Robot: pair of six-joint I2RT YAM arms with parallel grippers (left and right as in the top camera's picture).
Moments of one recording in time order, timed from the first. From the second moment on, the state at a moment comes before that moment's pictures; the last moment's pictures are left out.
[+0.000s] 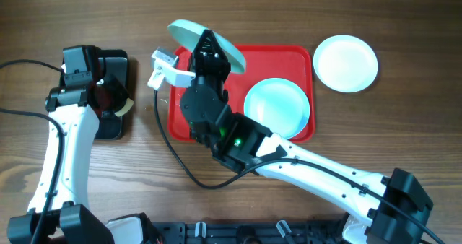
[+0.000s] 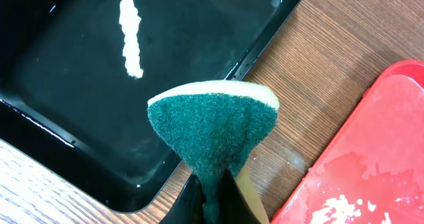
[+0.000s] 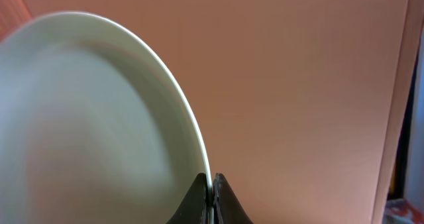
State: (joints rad) left arm 0.17 1.44 1.09 -0.78 -0.08 -0.47; right arm 1.05 1.67 1.33 0.34 1.07 -1.32
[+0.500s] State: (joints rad) left arm 0.17 1.44 1.08 -0.78 -0.06 -0.47; right arm 0.42 1.67 1.33 -0.49 0.42 0.05
